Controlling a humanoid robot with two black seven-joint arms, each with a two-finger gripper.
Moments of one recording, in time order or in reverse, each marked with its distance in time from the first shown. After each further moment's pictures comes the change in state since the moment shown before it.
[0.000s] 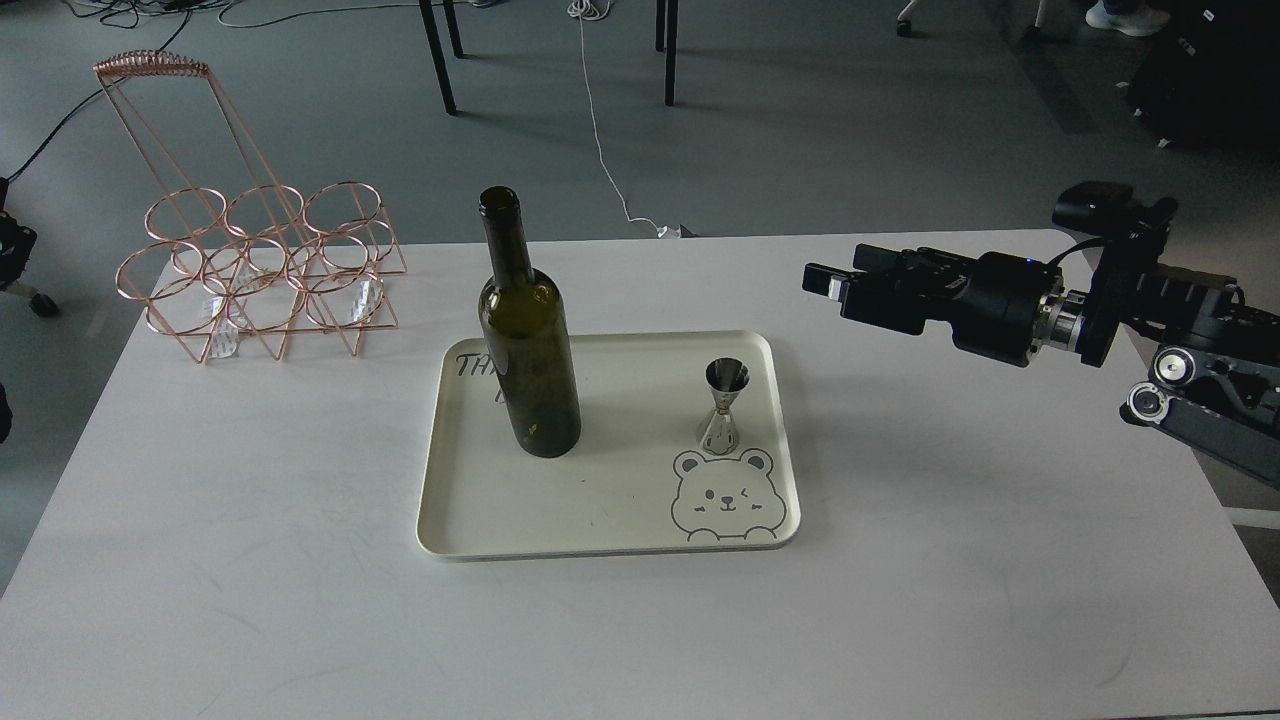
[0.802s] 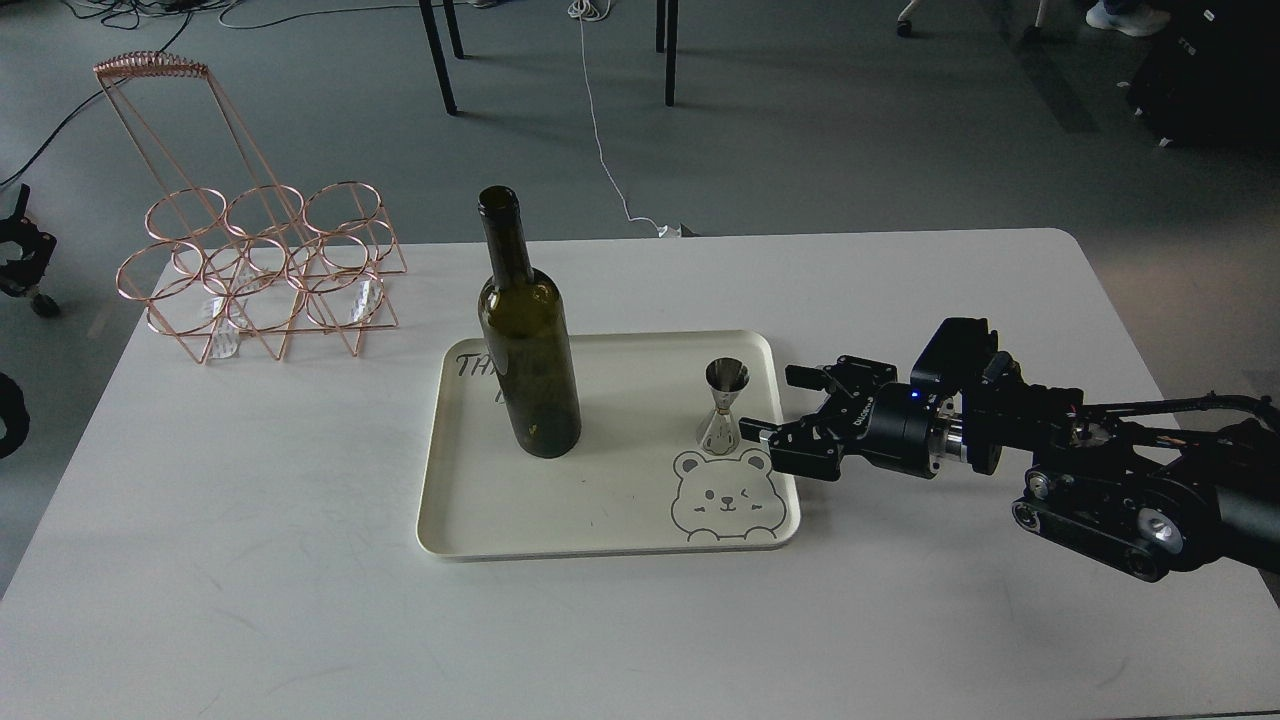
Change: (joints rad) left arm 0.002 -0.021 0.003 0.004 0.001 0.000 0.000; right arm -0.090 0.316 -0.150 -0.286 -0.259 -0.215 0.000
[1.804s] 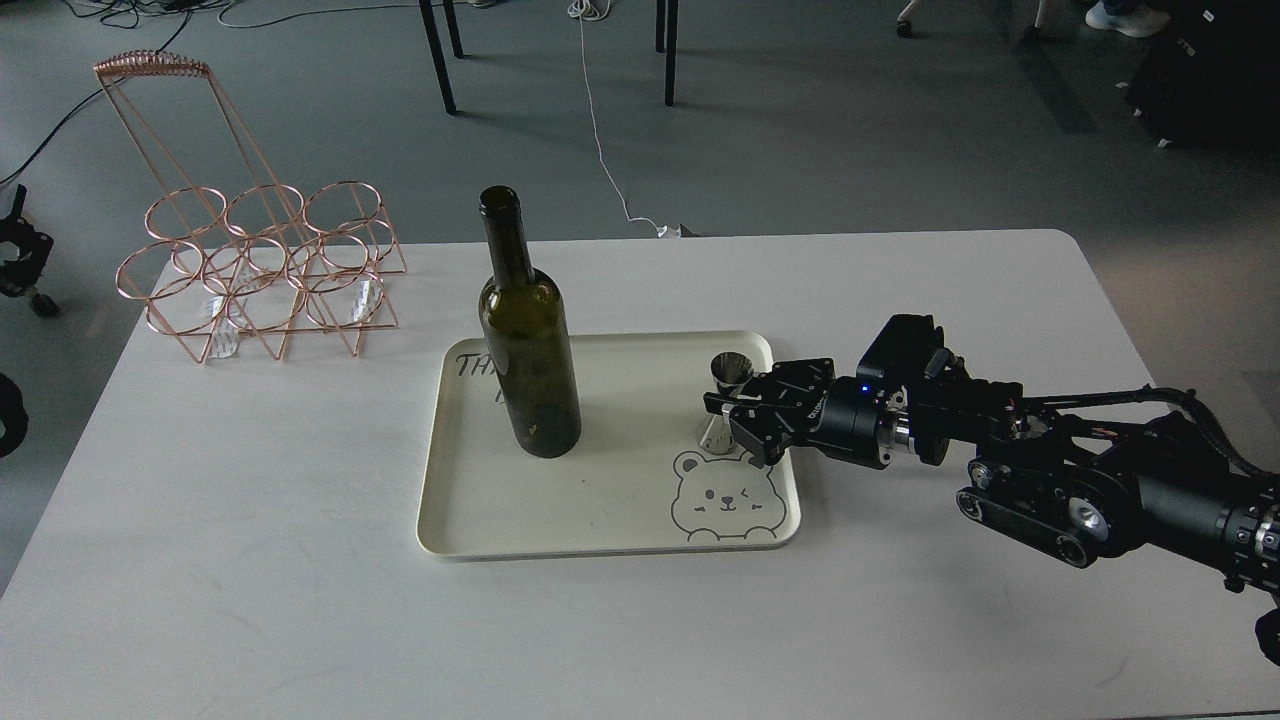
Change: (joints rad) left arm 0.000 0.000 -0.002 0.004 0.000 0.000 0.000; right arm 0.010 0.109 0.000 -0.108 0.000 -0.002 0.000
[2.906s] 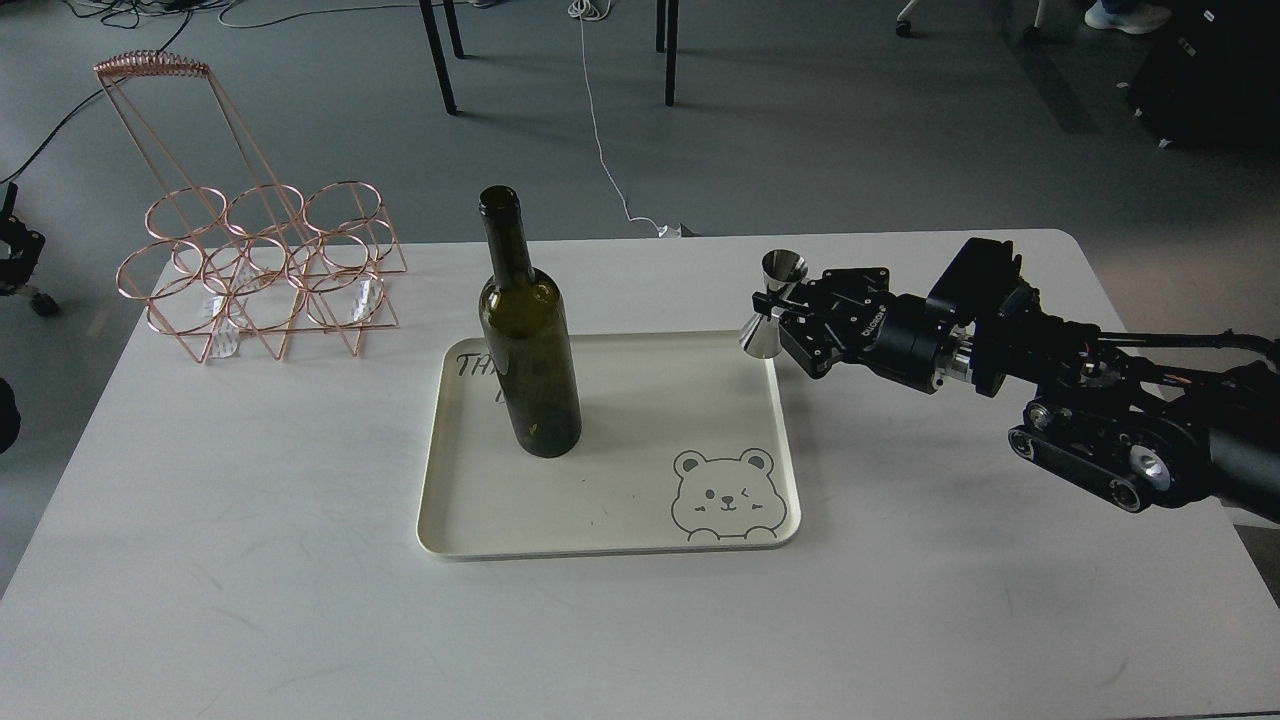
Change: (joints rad) left arm 0.000 0.009 0.000 0.001 0.000 0.000 0.000; right arm 0.067 -0.171 0.094 0.001 -0.012 -0.135 0.000
